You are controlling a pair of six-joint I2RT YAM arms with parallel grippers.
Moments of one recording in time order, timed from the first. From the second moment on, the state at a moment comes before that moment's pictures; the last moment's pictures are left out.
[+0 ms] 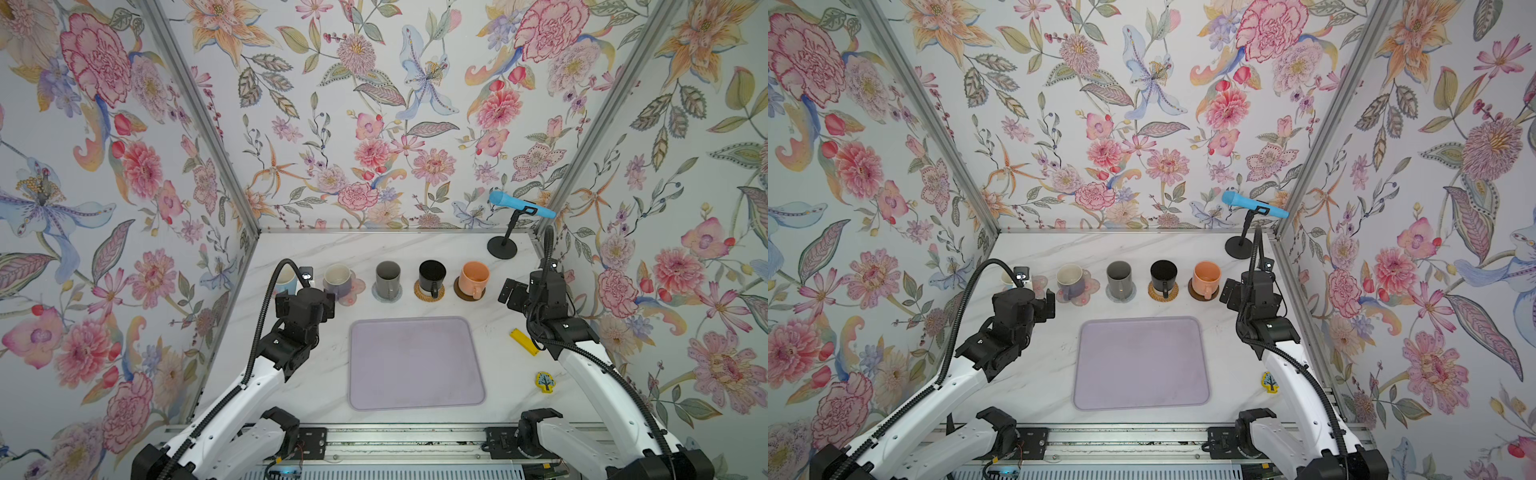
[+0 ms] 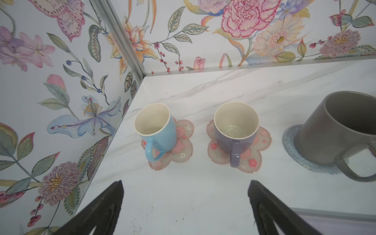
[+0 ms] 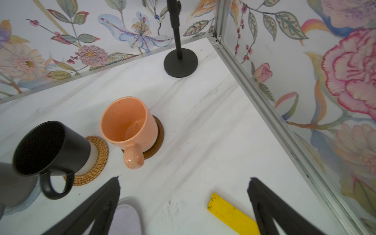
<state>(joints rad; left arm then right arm) -0.46 0.92 0.68 -0.26 -0.66 -0.12 0.13 1.00 0.79 -0.41 0.32 0.33</state>
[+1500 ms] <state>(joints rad) -0.21 1.51 0.09 1.42 -0.71 0.22 0.00 1.38 0.27 0.84 0.23 0.09</state>
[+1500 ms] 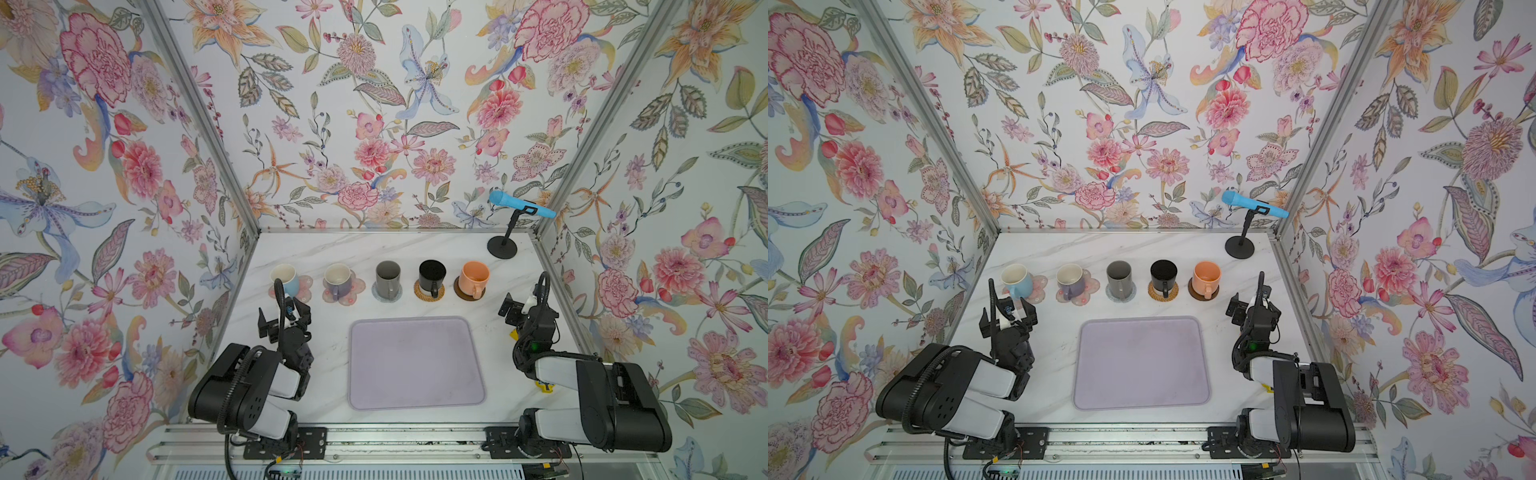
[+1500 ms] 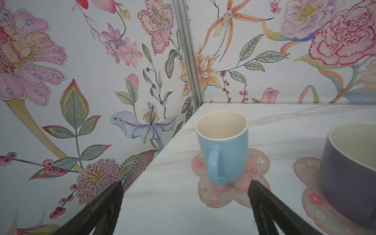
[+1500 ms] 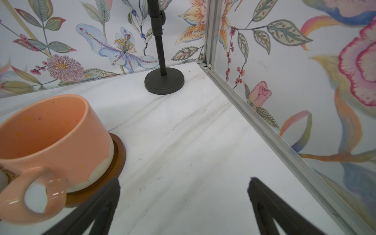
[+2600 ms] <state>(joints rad) -0.12 1.59 0.17 1.35 -0.47 0.18 0.05 1.54 0.27 0.99 0.13 -0.02</state>
